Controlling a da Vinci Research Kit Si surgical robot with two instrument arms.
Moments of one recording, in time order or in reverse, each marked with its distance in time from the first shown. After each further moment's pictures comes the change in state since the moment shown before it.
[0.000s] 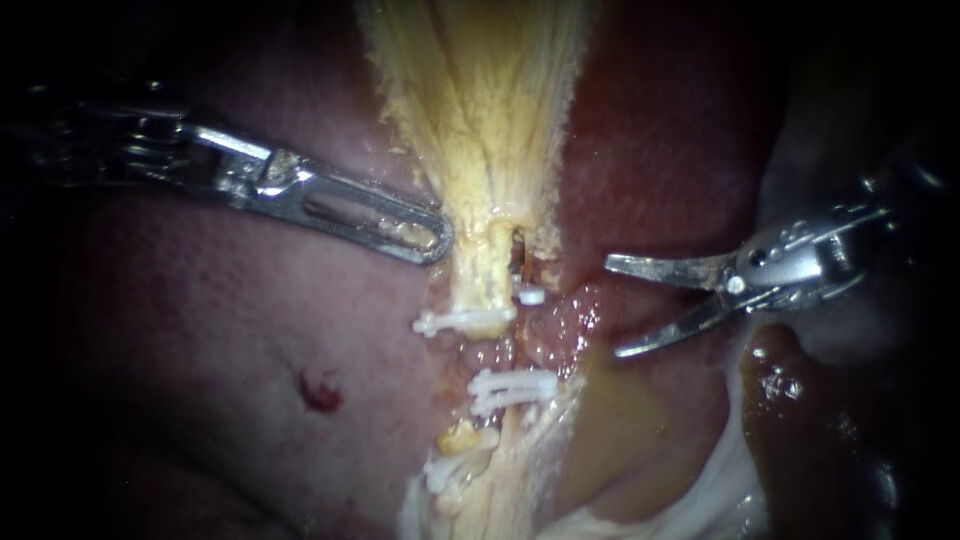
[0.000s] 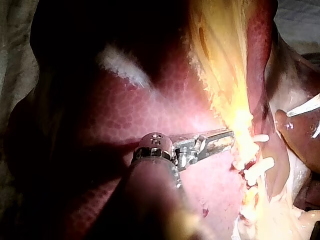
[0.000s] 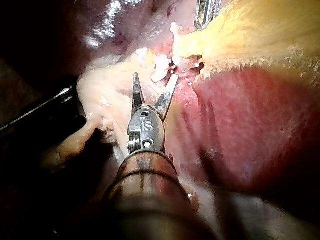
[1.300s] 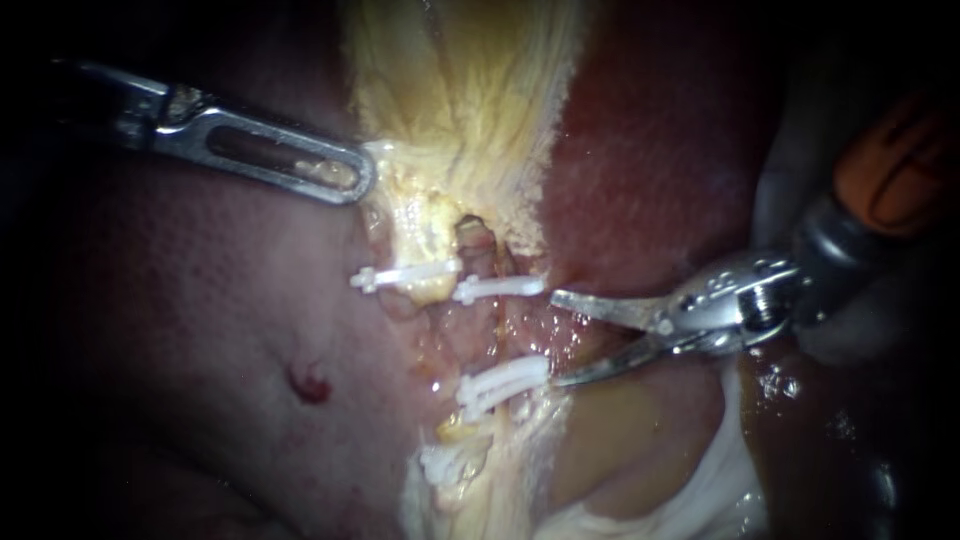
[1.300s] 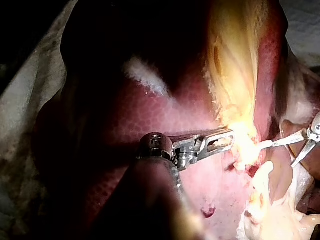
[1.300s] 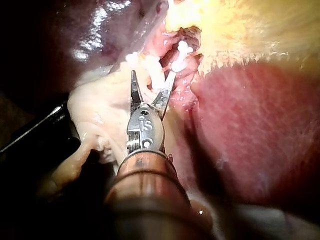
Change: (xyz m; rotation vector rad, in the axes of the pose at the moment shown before) right arm -0.005 -0.001 0.009 0.112 -0.064 0.088; left arm -0.003 -0.002 -0.009 -0.033 -0.076 -0.017
